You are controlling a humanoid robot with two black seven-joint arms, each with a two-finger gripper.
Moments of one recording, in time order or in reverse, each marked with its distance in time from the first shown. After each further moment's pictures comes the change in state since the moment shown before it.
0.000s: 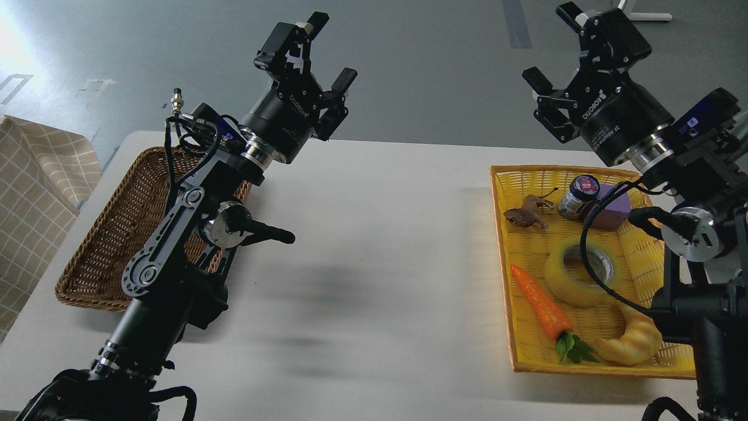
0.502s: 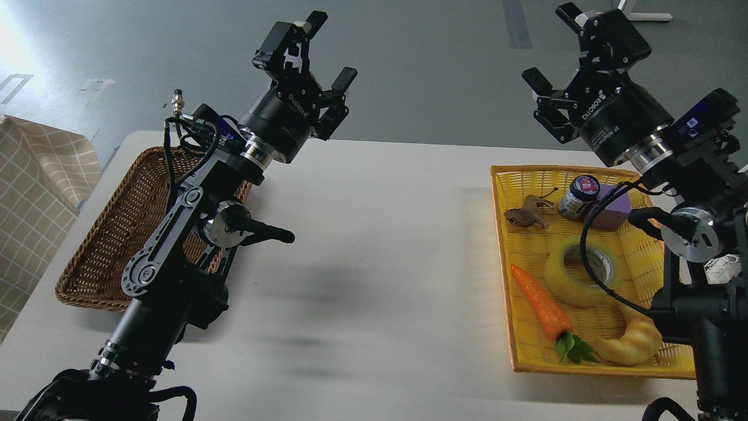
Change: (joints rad) left arm 0.003 0.000 -0.001 0.000 -0.024 -0.009 -0.001; right arm -0.006 0.000 0.000 0.005 0.001 0.000 0.000
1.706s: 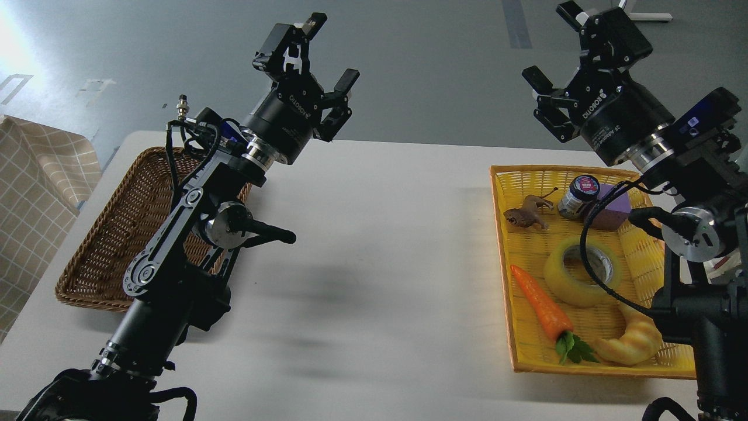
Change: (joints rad) left arm 0.000 0.000 0.010 0.006 -0.053 0.006 0.001; right arm 0.005 0.000 0.000 0.002 0.003 0.000 0.000
